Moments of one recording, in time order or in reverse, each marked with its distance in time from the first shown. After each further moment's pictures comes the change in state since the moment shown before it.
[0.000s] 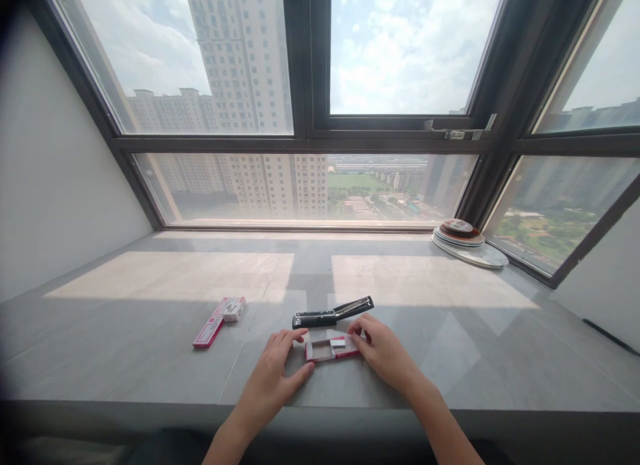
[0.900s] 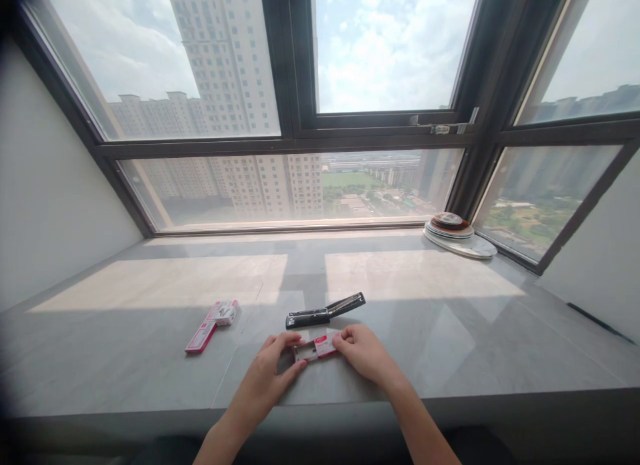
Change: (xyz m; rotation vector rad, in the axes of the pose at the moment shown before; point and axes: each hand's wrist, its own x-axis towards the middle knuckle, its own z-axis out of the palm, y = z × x) left_hand 0.003 -0.002 0.010 -0.033 -0.049 0.044; right_hand 0.002 0.013 0.034 0.280 -0.155 0.393
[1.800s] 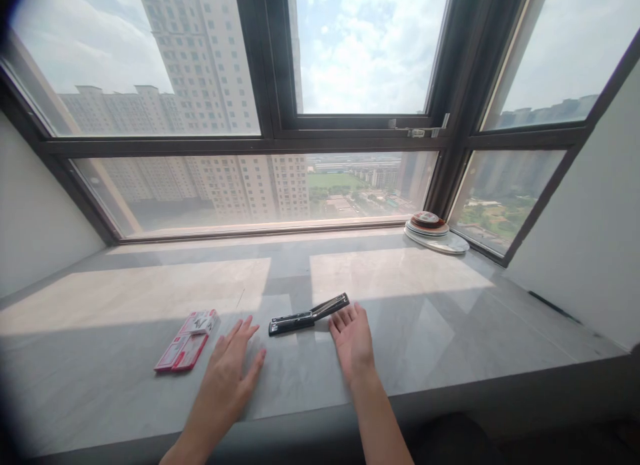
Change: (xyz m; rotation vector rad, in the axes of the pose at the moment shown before) left_hand 0.002 -0.026 -0.019 0.606 0.195 0.007; right_hand 0.017 -0.009 0.006 1.147 0.491 -0.077
